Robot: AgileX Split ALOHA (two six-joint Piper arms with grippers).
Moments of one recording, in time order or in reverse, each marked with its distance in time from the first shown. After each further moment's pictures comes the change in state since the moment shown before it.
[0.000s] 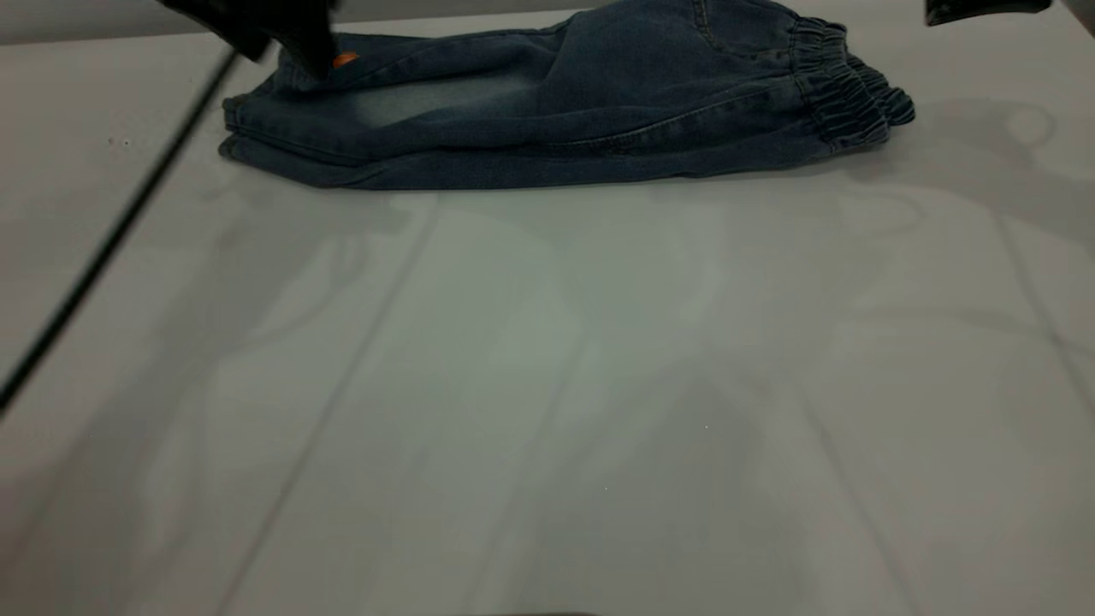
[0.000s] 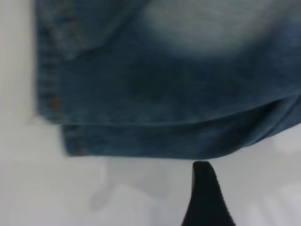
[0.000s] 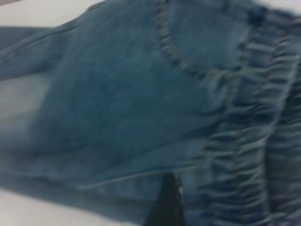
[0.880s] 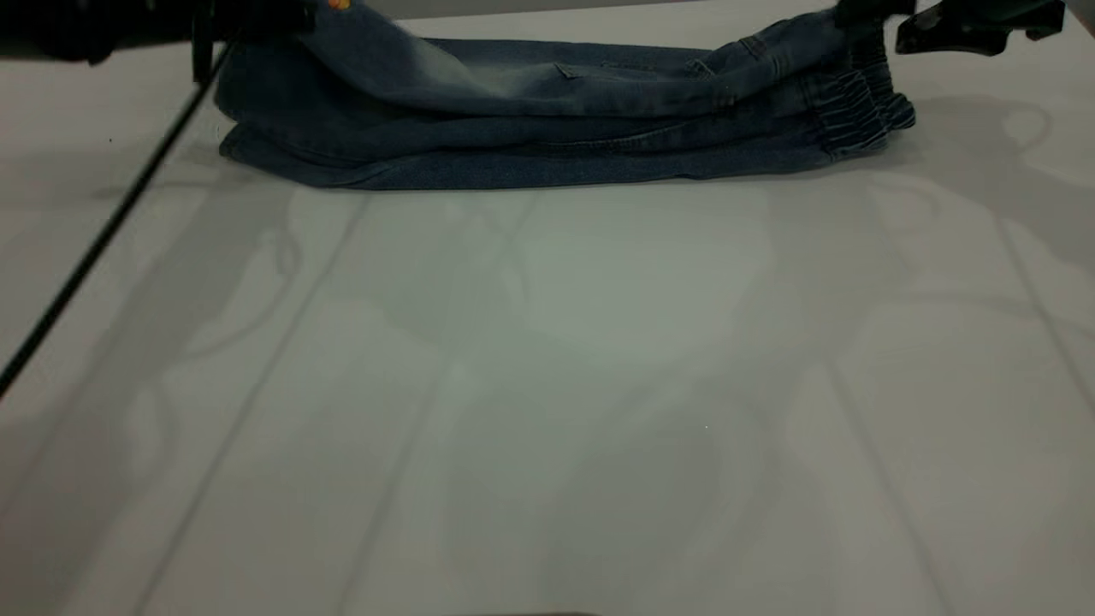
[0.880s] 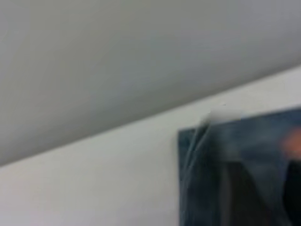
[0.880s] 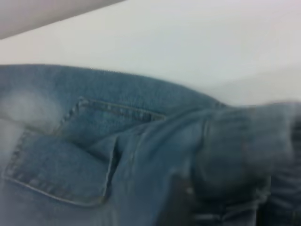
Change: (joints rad) left arm 0.136 0.110 0.280 0.012 -1.179 -0.007; right arm 0.011 0.114 0.009 0.488 -0.021 -0.434
